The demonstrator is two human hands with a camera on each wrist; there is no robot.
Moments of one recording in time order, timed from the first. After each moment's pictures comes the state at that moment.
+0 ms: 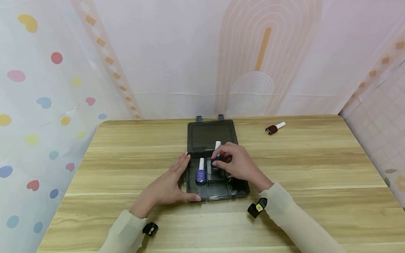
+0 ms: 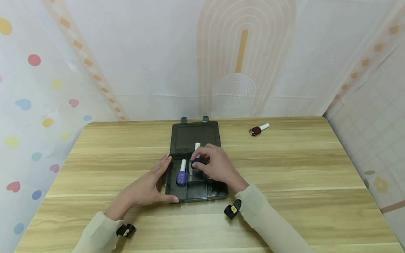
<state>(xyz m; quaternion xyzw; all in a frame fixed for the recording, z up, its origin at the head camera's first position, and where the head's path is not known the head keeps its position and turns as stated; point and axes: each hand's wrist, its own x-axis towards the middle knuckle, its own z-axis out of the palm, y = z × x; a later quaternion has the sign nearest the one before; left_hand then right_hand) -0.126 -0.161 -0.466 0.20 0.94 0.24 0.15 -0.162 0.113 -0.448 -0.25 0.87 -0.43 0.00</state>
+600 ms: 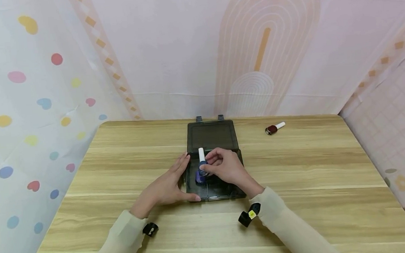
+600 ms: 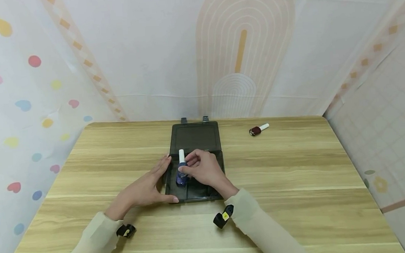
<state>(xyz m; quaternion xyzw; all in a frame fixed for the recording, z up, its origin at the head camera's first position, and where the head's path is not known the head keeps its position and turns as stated) -0.126 -0.162 -0.467 0.21 0.93 0.25 0.15 -0.146 0.081 -0.440 -0.11 0.81 -0.56 0.13</state>
